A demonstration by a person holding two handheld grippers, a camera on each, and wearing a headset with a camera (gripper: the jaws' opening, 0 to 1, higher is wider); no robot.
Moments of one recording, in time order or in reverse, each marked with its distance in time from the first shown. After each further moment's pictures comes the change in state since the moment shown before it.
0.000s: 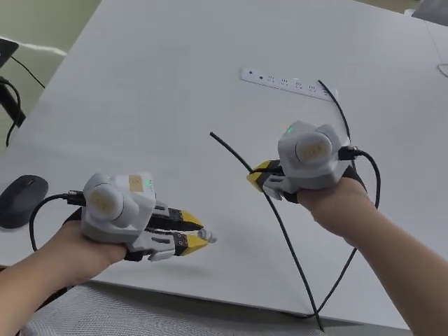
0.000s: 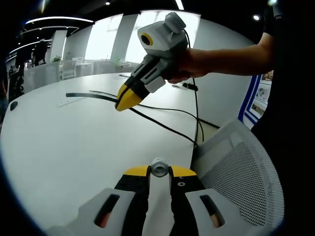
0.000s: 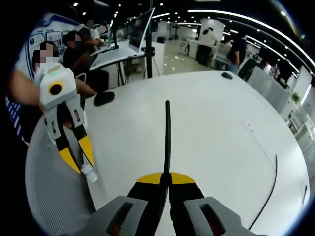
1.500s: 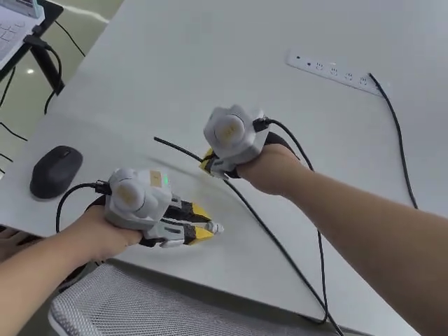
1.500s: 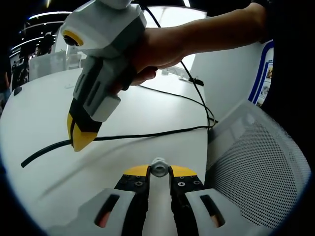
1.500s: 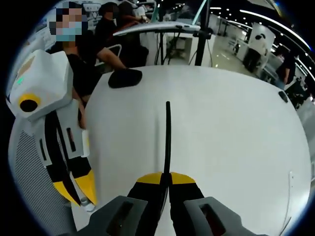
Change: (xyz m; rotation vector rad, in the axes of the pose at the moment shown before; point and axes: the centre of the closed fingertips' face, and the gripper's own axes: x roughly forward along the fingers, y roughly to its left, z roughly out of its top) left arm 0.003 0.041 -0.062 -0.033 0.024 0.036; right arm 0.149 0.074 0.037 -0.305 0.117 0.265
